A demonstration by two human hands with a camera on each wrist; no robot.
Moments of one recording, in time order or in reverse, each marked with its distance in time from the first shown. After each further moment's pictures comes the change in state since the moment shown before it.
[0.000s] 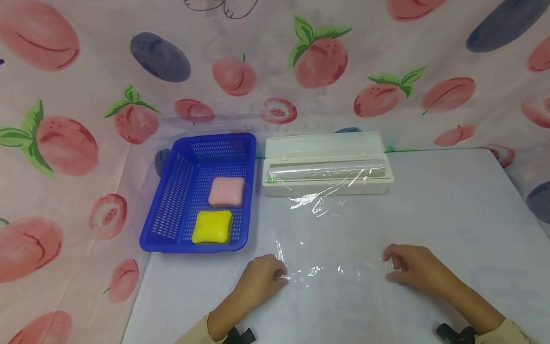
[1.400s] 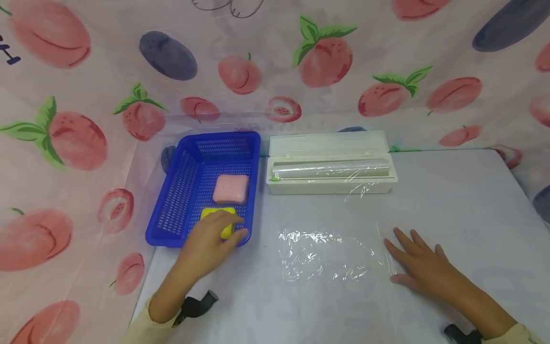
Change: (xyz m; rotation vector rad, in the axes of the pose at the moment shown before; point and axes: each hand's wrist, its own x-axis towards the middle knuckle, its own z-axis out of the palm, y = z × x) left_hand -0.013 -0.010 -0.141 0.078 0.190 -0.081; right_hand -0.010 0.000 0.001 -0.411 0.031 -0.042
